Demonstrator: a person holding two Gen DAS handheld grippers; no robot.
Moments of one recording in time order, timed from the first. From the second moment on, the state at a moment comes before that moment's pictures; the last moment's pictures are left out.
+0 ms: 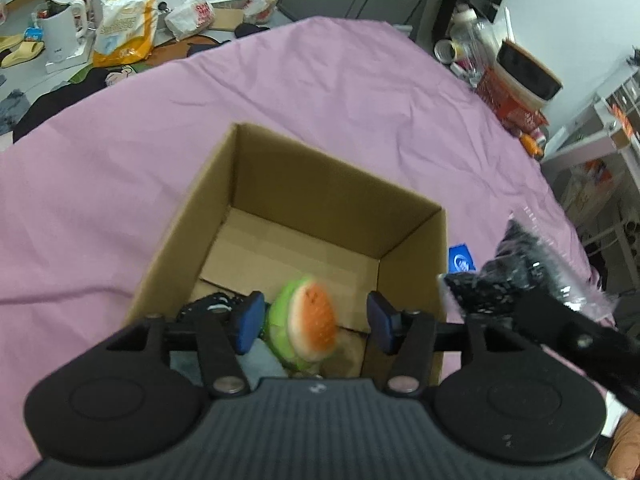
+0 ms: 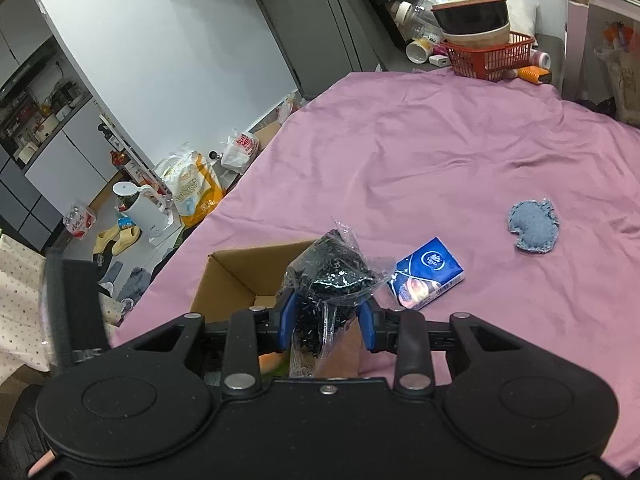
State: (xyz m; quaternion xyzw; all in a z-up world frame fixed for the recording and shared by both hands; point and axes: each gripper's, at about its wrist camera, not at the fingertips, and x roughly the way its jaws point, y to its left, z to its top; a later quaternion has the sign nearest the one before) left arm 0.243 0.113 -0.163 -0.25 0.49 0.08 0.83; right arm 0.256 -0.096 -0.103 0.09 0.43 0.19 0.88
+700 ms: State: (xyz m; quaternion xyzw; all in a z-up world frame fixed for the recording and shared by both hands) left arm 0.226 0.158 -0.113 -0.25 0.43 0.13 0.86; right arm 0.273 -0.066 -0.117 0.12 0.46 0.22 0.85
